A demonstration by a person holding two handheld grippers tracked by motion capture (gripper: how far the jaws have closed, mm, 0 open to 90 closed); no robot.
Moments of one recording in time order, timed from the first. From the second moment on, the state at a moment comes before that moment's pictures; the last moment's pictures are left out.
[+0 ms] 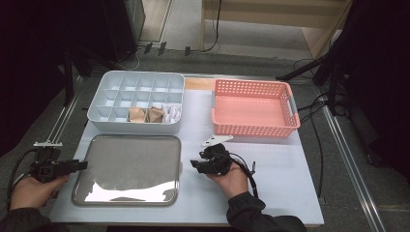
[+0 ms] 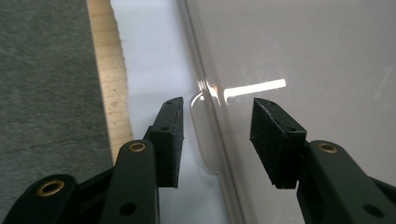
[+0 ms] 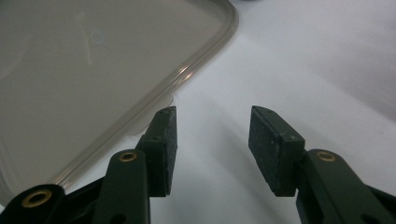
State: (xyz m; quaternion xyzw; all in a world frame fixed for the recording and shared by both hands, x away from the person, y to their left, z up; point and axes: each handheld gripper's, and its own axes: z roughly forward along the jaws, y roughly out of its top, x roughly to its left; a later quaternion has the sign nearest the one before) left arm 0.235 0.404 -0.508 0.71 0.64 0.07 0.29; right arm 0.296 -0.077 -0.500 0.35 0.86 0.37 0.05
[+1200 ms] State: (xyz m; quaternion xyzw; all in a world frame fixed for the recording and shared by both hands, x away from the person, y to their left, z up) left arm 0.237 0.396 -0.505 0.72 0.64 0.07 0.26; right arm 0.282 -0.024 -0.507 0.46 0.83 0.31 0.02
